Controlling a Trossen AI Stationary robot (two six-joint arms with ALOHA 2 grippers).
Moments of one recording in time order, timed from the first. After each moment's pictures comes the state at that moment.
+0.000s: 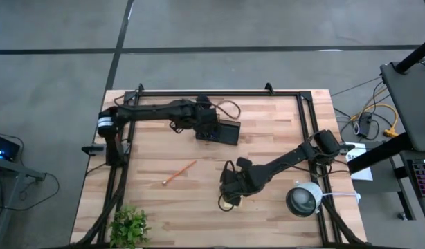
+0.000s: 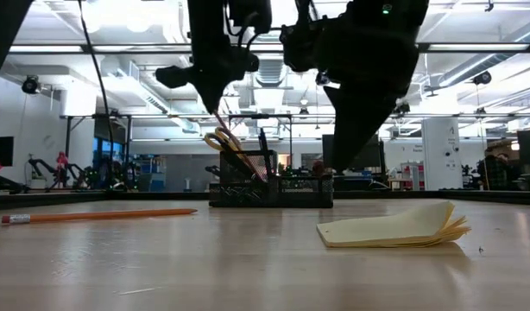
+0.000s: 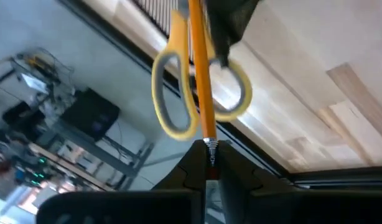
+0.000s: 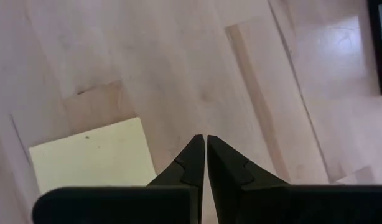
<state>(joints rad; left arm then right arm) 0.16 1.82 1.68 -1.27 -0.71 1.02 0.39 1.98 1.44 -0.82 0.33 0.72</state>
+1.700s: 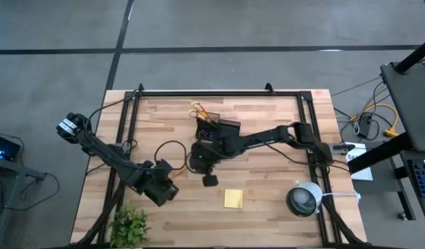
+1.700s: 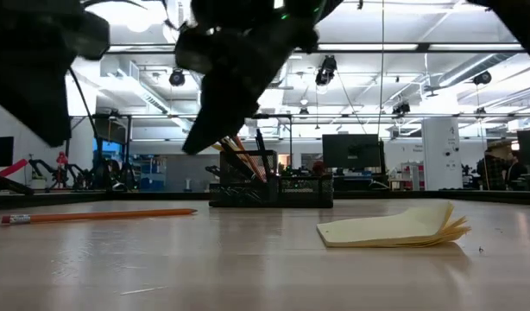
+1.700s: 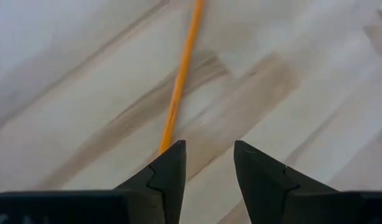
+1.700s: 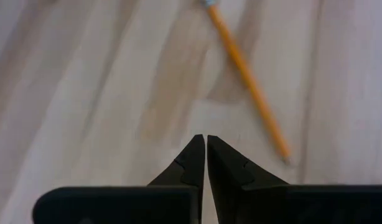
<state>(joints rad) -0.62 1.39 0.92 -0.86 -0.37 -1.49 0.06 2.19 1.73 -0.48 -0.19 -0.09</state>
